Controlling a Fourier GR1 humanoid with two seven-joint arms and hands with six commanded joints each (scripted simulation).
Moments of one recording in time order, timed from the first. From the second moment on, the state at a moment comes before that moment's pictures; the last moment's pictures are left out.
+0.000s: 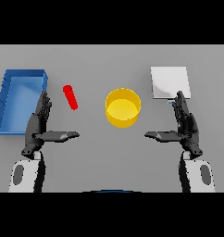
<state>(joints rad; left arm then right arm) 0.00 0.00 0.00 -1.57 0.00 0.00 0.00 0.00 0.00 0.00 -1.57 0.00 0.00 0.00</state>
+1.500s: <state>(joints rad) -0.25 0.08 -0.02 -1.25 -0.16 0.01 -0.06 0.09 -0.08 0.09 -1.68 0.23 -0.05 -0.10</state>
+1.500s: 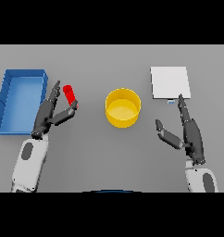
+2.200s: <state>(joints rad) -0.45 0.05 0.02 -1.00 -0.17 0.01 -0.12 0.10 -0.08 0.08 -1.69 0.20 -0.04 -0.10</state>
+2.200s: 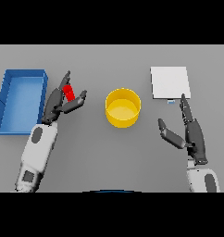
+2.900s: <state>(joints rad) -0.54 0.03 0.05 -0.86 -0.16 0.07 -0.15 0.11 -0.08 0.09 -1.70 0.21 -0.05 -0.10</state>
